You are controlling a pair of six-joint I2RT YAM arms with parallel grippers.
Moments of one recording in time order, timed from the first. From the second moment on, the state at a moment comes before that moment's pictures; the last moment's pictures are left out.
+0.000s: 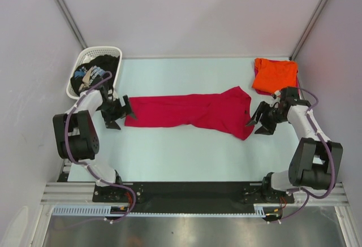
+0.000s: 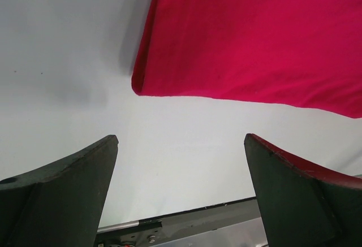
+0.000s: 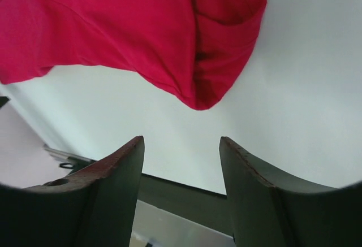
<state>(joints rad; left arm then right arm) 0.16 1.70 1.17 -0.87 0.30 -0.26 -0.16 1.39 0.96 -0.84 -0.46 0.36</state>
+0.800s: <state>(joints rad) 0.17 1.96 1.40 -0.84 0.35 -0.24 -0.18 1.70 0.97 -0.63 -0.63 0.38</state>
